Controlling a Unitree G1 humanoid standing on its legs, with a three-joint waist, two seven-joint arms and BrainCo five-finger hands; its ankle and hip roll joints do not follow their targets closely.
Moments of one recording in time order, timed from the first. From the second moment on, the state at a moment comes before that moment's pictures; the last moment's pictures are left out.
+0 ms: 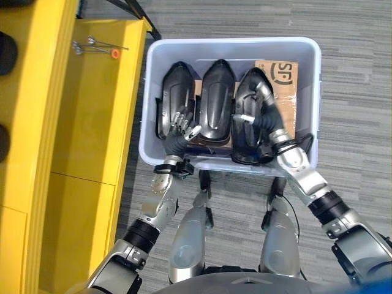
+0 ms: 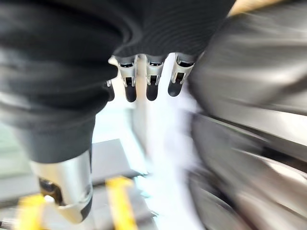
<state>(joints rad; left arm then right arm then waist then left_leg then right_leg) -0.25 0.27 -0.35 0.18 -0.72 -0.34 0.16 -0.52 -0.43 0.38 0.11 0.28 -0.28 -0.29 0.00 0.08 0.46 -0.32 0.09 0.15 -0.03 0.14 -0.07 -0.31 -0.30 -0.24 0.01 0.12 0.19</state>
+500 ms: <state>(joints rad) -0.24 0.28 -0.35 0.18 -0.68 -0.34 0.20 -0.48 -0.44 0.41 0.10 0.03 -0.30 -0.41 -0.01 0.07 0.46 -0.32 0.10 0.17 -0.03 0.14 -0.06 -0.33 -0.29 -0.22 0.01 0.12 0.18</state>
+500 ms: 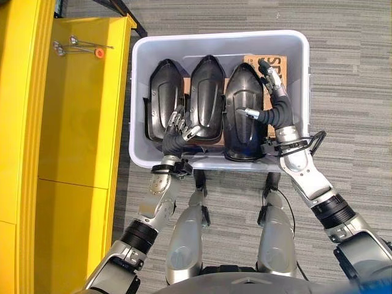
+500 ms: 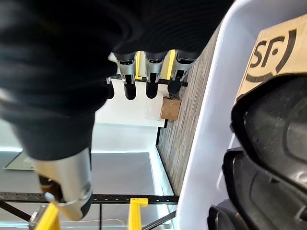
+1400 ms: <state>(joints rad) -0.23 0.28 -0.35 0.18 -0.64 -0.38 0.24 -0.33 -0.47 0.32 0.15 -0.04 -0.29 -0.49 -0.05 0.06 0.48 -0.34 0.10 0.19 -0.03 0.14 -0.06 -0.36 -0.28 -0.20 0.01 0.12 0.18</state>
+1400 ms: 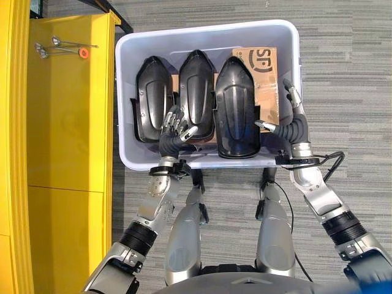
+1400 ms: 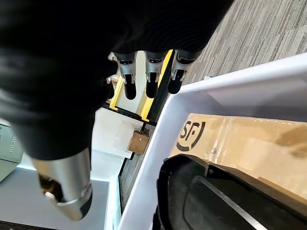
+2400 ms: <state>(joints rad) -0.26 0.28 -0.36 0.18 -0.64 -0.38 0.25 -0.51 -0.33 0.39 0.59 0.10 -0.30 -0.51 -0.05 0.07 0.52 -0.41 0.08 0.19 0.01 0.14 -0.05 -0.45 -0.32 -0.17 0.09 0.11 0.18</state>
